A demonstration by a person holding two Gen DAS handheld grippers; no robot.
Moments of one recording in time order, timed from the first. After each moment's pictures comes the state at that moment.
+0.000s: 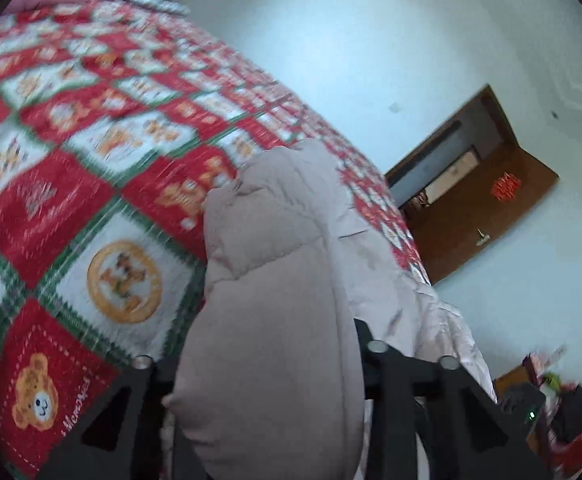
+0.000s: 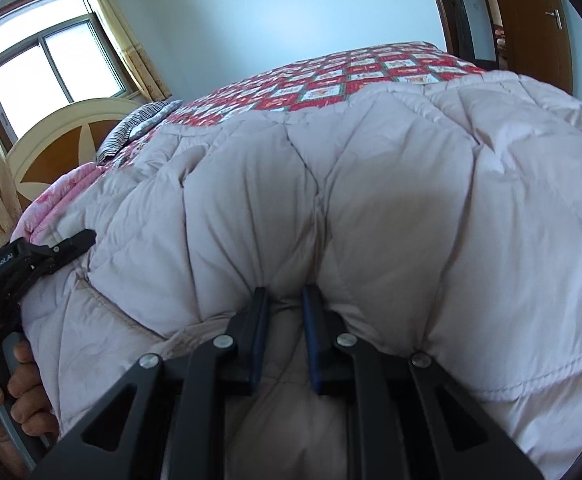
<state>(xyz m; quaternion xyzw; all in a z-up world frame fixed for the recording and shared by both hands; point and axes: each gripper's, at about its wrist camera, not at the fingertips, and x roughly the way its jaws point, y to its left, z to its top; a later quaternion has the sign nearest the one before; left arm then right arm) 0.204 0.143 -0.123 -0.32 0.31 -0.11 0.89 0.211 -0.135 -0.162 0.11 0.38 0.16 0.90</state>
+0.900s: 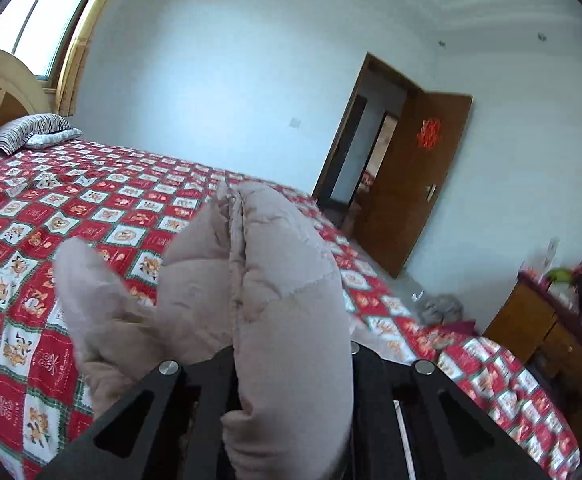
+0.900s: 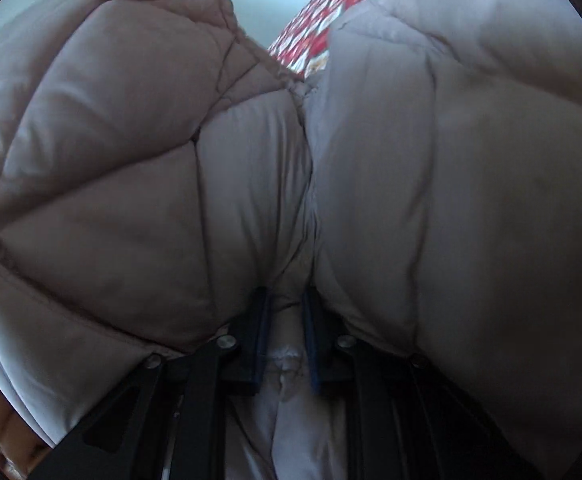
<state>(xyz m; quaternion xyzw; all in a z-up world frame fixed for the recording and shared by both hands) 0.153 0.090 -0.001 -0.14 0.22 -0.20 0.94 0.194 -0.046 -0.173 0.32 0.47 0.35 0.75</state>
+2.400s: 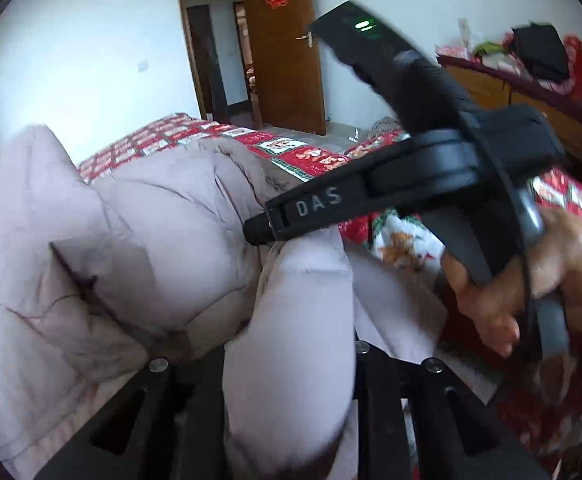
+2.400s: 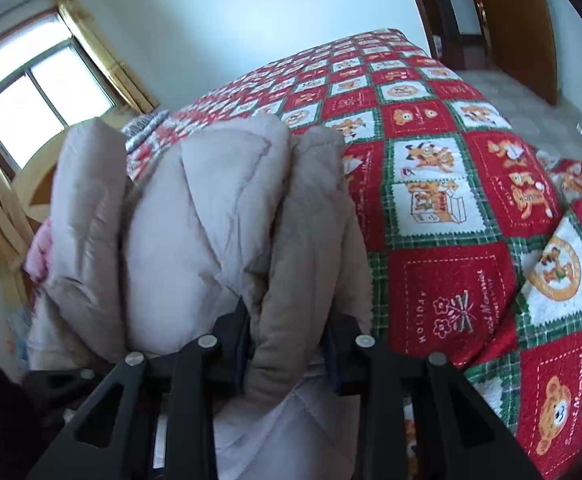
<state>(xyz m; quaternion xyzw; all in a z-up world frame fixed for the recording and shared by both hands) 0.097 -0.116 -0.099 0.19 0.30 -0.35 0.87 0.159 -0.261 -0.125 0.15 0.41 0.16 0.88</state>
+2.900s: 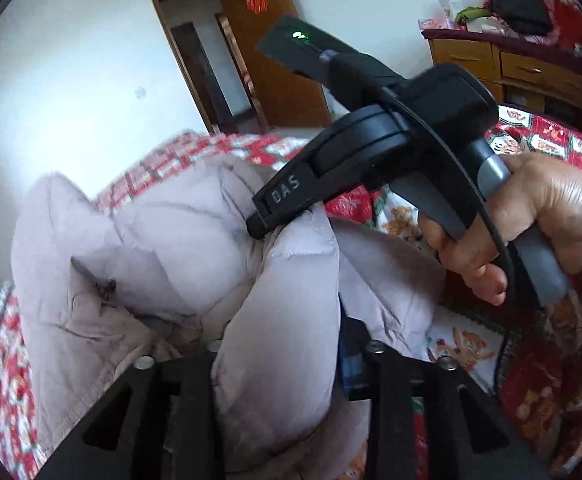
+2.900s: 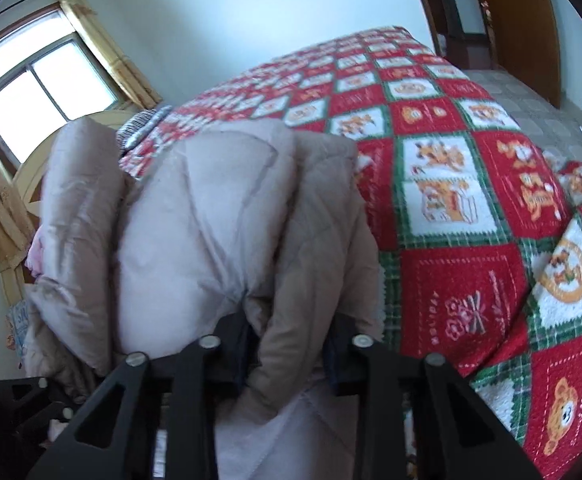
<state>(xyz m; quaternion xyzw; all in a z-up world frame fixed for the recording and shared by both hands) 0.066 -0.119 -0.095 0.26 0.25 -0.32 0.87 0.167 -0.256 -0.121 0.14 0.41 0.18 0.89</state>
